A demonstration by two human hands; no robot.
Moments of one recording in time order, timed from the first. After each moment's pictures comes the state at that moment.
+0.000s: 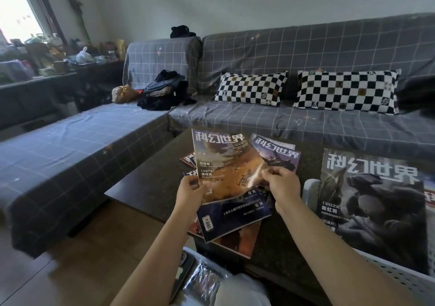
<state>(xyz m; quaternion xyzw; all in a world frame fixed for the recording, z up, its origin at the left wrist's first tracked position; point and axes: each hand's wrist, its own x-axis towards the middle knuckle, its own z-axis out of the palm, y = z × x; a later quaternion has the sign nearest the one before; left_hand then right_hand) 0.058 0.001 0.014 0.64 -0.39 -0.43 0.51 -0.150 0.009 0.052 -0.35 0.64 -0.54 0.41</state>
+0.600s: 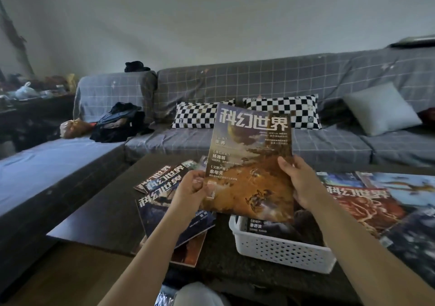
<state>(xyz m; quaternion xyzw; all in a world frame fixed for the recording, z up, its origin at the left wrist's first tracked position) -0.063 0.071 0.101 0.44 -0.59 -0.48 0.49 -0.311 0.109 0.135 -0.37 0.46 -0.65 0.48</state>
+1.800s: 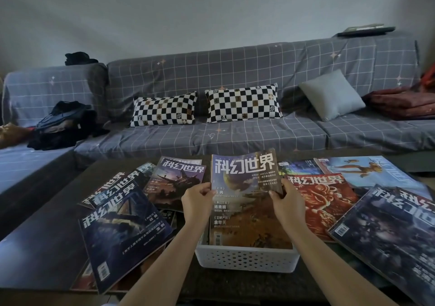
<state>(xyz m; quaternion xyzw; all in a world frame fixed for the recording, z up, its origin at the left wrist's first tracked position) -0.204 0.031 0.052 0.57 -0.63 -0.32 0.43 -0.387 0.108 0.036 -0.39 0.75 -0.52 0.12</state>
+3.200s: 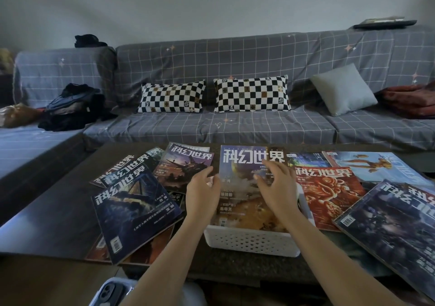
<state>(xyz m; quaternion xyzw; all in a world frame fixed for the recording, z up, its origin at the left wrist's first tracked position) -0.183 0.055 0.054 0.54 -0.67 -0.27 0.43 -0.351 0.114 0.059 -0.52 0.73 -0.45 0.03</state>
